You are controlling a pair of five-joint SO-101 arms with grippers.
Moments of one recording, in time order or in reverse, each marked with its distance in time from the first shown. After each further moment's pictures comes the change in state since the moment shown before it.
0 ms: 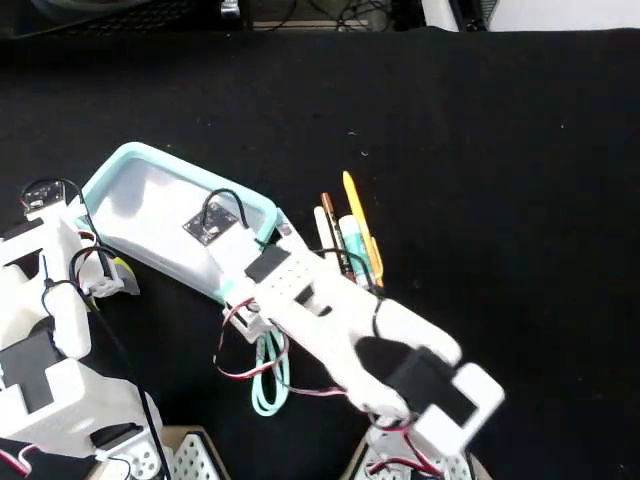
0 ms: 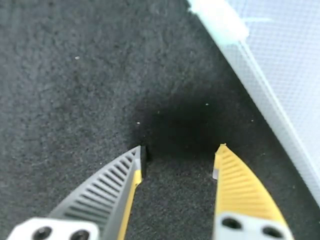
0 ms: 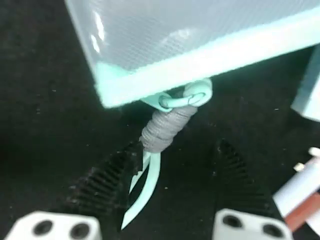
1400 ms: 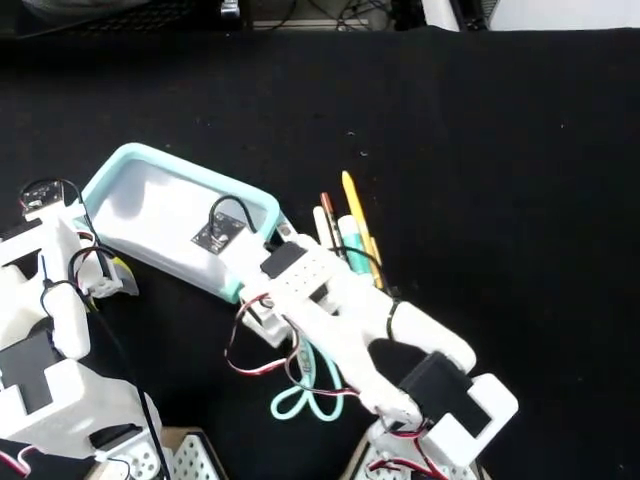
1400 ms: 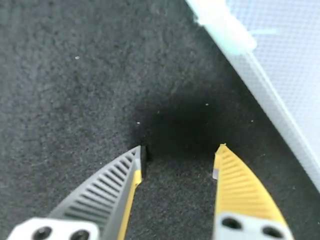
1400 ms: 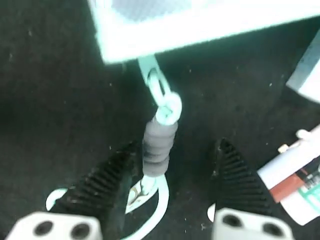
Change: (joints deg) left arm -0.1 0.0 0.0 0.0 0.0; right arm 3.3 -5.3 3.4 3.6 10.4
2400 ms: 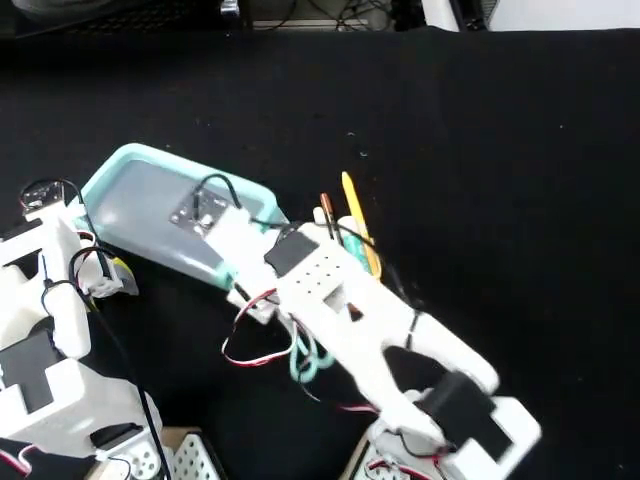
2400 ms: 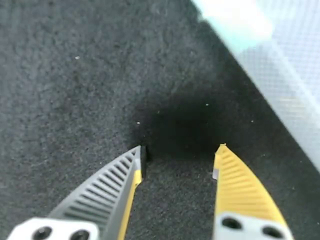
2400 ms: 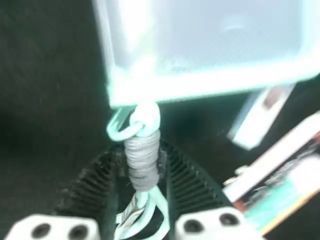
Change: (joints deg) left arm 0.0 0.0 0.0 0.0 -0.1; right arm -0.1 -9.8 -6.9 -0.7 7.6
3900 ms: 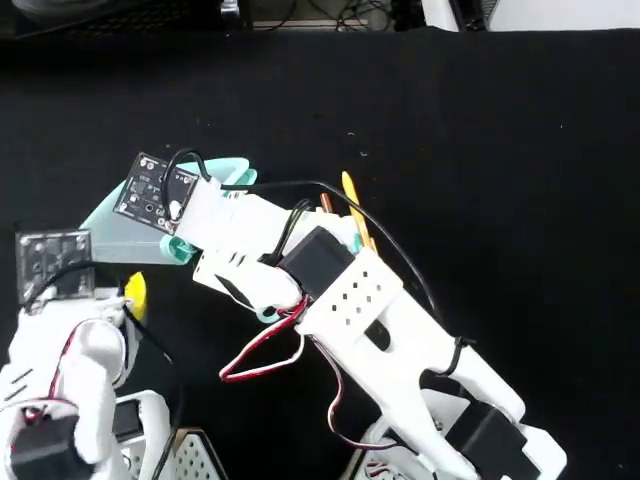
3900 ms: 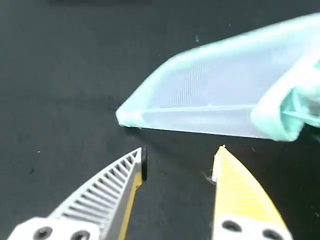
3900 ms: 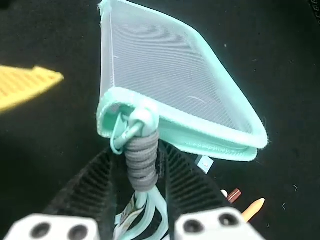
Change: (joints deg) left arm 14.3 -85.2 8.8 29.2 -9.1; right arm -4.7 -9.2 -18.1 8.0 8.1
